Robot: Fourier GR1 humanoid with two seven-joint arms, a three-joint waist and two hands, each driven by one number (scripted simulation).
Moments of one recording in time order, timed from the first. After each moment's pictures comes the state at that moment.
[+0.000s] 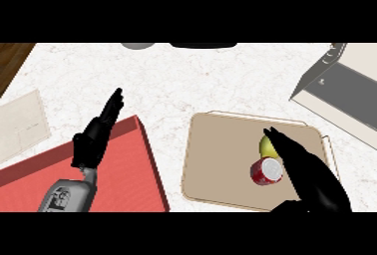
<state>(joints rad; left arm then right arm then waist) -0.17 0.14 -0.11 -1.46 -0.07 0.07 0.04 0.01 -0.26 0.33 -2.00 0.71 0.42 0.69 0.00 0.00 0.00</state>
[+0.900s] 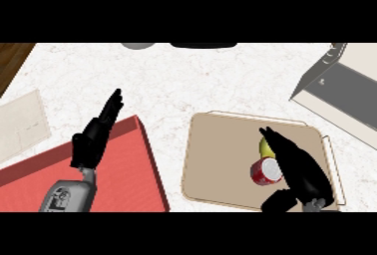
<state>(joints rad) -0.16 0.11 -0.06 -1.46 -0.11 0.02 0.03 0.00 -0.19 0.28 -1.83 0.82 0.40 0.56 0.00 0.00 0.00</state>
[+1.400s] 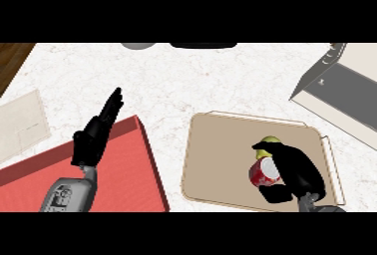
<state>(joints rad) -0.18 0.09 -0.04 -1.44 -0.13 0.00 0.03 -0.01 -0.19 0.26 -1.71 0.87 0.38 0.46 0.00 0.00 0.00</state>
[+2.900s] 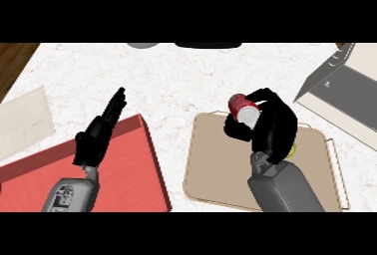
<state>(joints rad) -0.18 0.08 -0.04 -1.45 -0.14 -0.02 0.03 -0.37 -0.01 0.31 -1.58 1.17 -0.41 1.04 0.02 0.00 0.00</state>
